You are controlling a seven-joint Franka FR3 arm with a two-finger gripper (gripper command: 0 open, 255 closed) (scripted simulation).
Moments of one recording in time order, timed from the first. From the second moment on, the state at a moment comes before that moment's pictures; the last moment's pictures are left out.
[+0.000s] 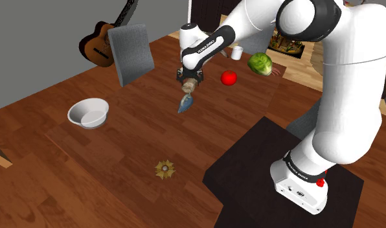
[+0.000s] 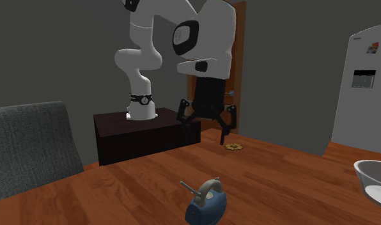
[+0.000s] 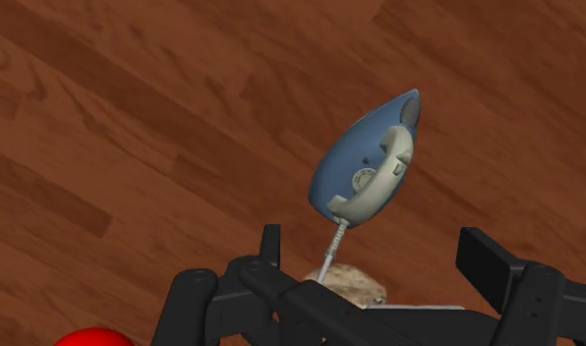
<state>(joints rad) -0.08 0.57 0.08 -1.80 -0.28 2.38 0.96</state>
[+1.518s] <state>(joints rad) -0.07 0.92 0.01 -1.50 -0.28 2.40 1.06</state>
